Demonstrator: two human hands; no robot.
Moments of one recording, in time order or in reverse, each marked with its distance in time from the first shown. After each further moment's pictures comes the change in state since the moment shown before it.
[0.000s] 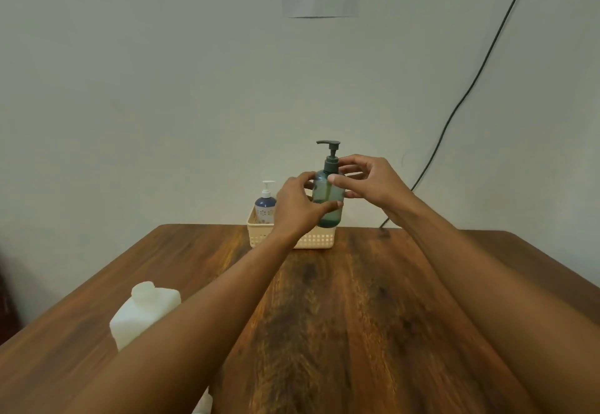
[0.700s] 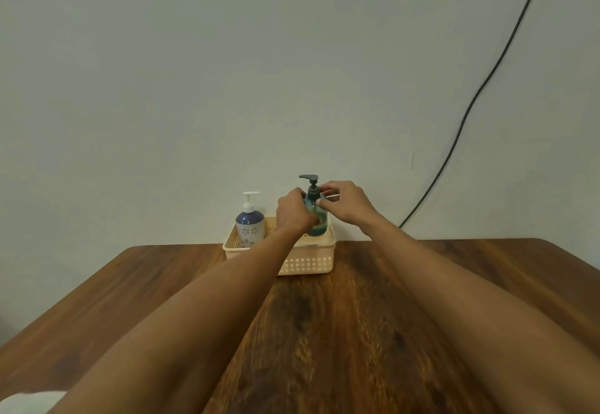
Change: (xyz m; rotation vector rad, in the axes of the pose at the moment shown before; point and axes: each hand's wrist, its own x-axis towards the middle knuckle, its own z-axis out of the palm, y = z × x) left_hand 0.149 -0.120 0.117 0.281 -0.106 -0.224; right_hand 0.136 0.141 0.052 -0.247 -0.003 0.136
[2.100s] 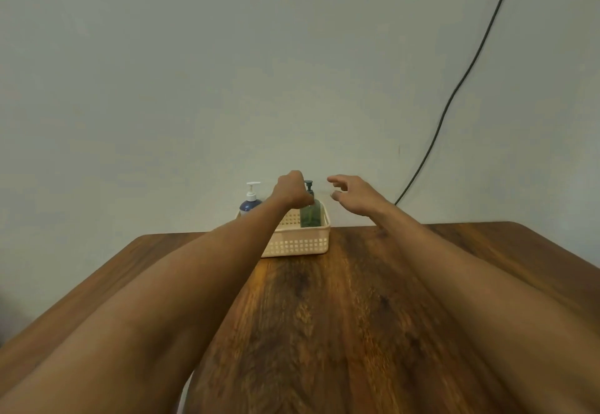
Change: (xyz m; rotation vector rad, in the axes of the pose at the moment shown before) left_hand -0.047 0.042 -0.068 0.232 -0.201 0.114; right_hand -0.060 -0.019 -0.037 -0.191 -0.085 0.064
